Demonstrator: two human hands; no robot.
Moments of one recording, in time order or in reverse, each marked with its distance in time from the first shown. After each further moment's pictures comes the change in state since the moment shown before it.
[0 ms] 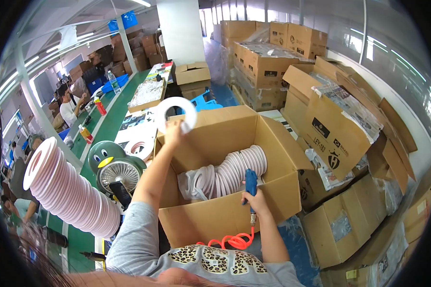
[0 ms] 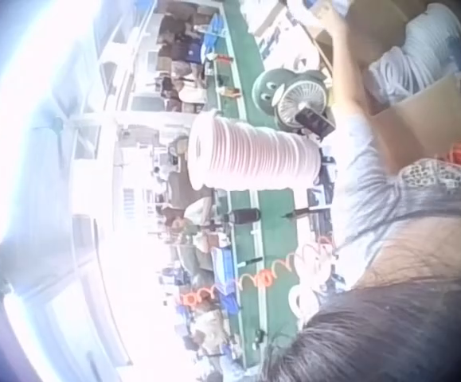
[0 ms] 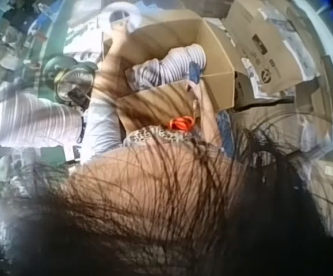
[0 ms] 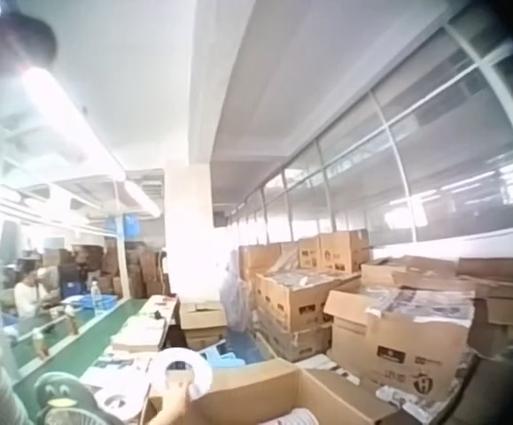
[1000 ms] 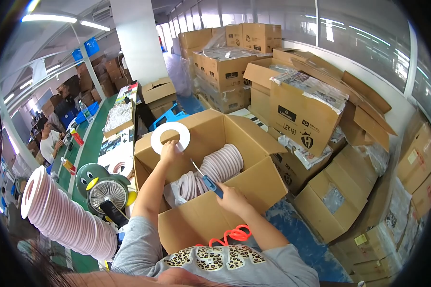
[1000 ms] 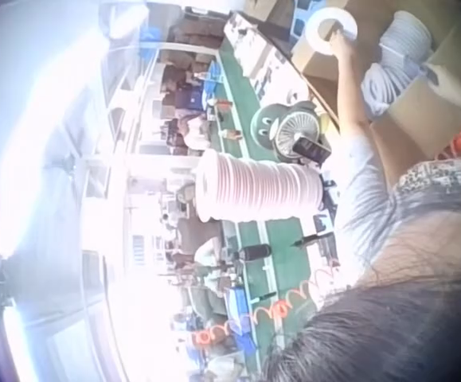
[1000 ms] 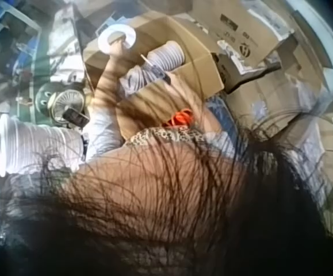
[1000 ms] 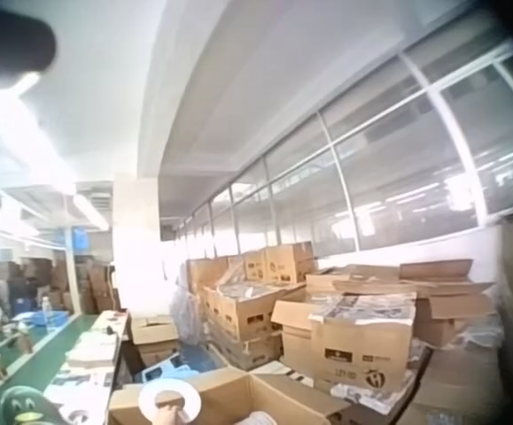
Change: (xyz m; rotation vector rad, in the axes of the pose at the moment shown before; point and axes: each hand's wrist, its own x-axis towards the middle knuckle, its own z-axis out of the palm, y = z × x) left_hand -0.029 0.061 0.011 -0.318 -0.153 0.147; right_hand -0.052 -0.061 0.039 -0.814 0.026 -0.123
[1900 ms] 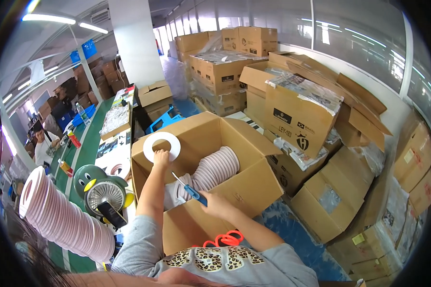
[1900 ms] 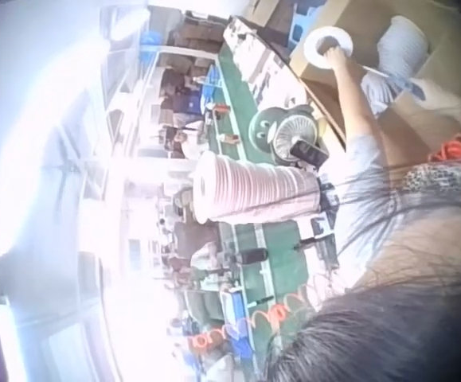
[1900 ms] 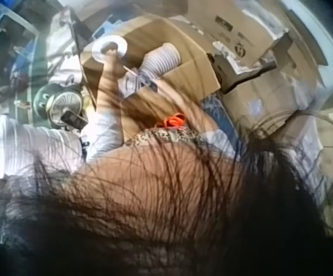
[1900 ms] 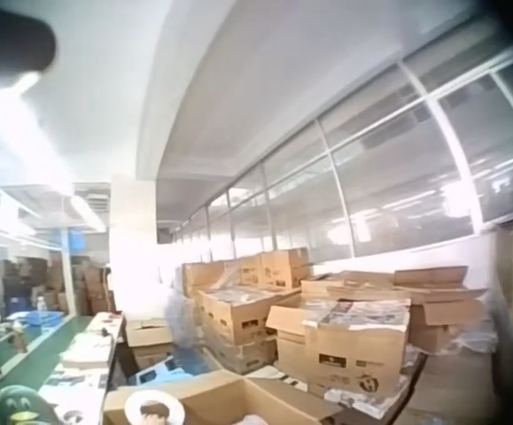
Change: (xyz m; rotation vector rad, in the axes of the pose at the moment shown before) left_hand -0.013 -0.012 0.008 0.437 -0.217 -0.034; right_hand -0.004 -0.025 0.015 0.115 -0.063 -0.139
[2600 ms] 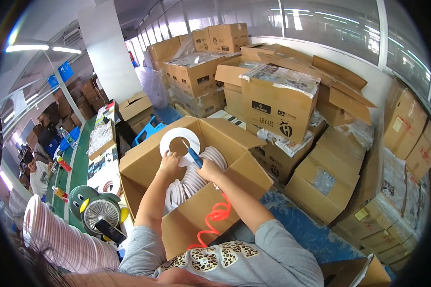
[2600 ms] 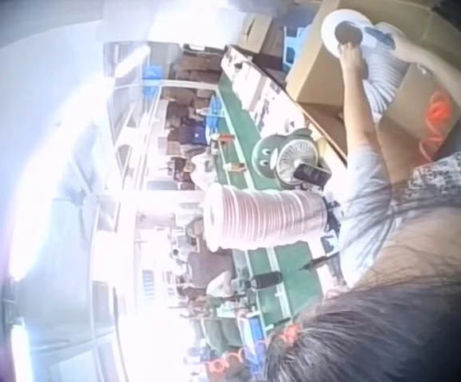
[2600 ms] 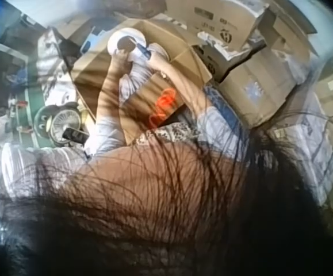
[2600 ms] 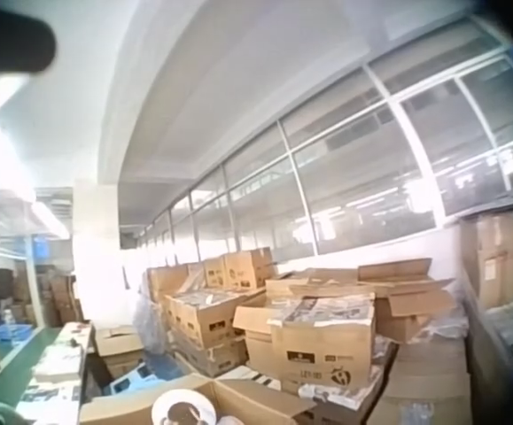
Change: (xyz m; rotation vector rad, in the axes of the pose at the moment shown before) left_hand 0.004 0.085 -0.025 0.066 0.140 0.552; right_hand 0.099 0.066 -0.040 -0.061 0.332 0.151
